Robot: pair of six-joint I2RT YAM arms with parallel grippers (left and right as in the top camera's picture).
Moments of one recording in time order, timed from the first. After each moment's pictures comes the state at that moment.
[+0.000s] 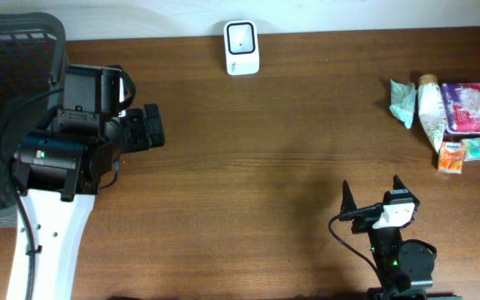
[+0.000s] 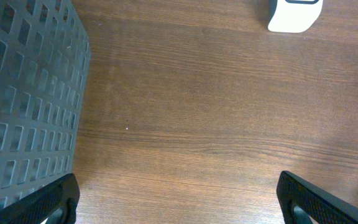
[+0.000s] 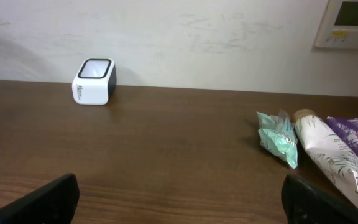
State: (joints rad) left arm -0.17 1.36 1.64 -1.21 -0.15 -0.25; right arm 0.01 0.01 0.01 -0.08 -0.05 -0.02
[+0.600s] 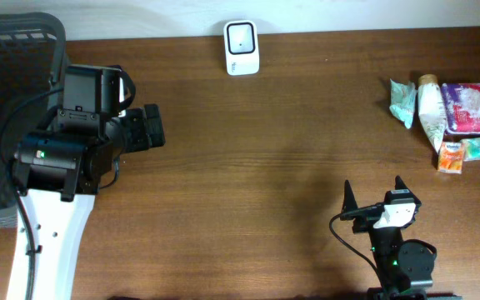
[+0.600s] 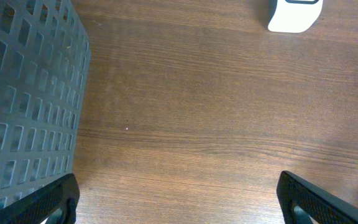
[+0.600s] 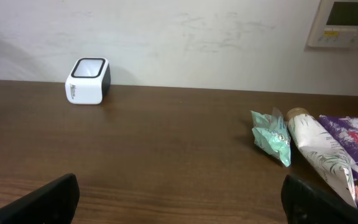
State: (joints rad) left arm -0.17 1.36 1.64 -1.21 -0.15 -0.25; right arm 0.01 0.01 0.01 -0.08 -0.03 -0.02
